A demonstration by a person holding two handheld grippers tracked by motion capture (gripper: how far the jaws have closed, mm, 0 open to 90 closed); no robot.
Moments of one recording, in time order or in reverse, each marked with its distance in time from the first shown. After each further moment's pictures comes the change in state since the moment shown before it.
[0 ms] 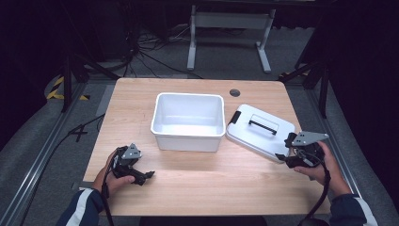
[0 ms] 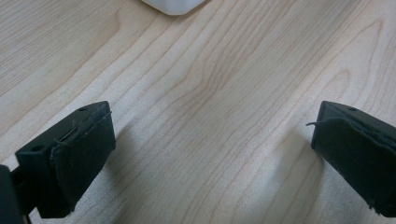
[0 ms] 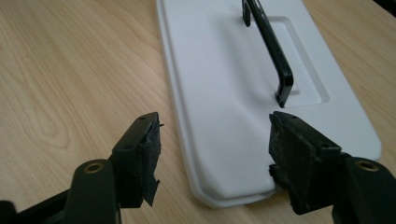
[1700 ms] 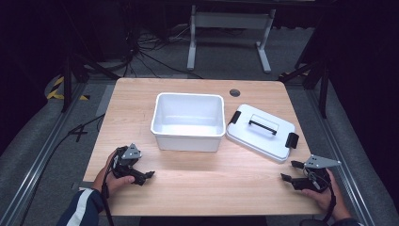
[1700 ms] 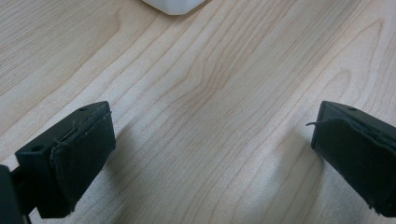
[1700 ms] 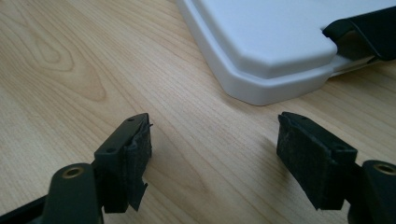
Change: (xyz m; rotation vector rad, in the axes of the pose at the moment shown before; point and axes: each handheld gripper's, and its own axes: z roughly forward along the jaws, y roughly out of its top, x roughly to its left) left arm 0.000 0.000 0.000 0.000 0.001 -0.002; right arm 0.017 -0.095 0.012 -0.093 0.051 0.223
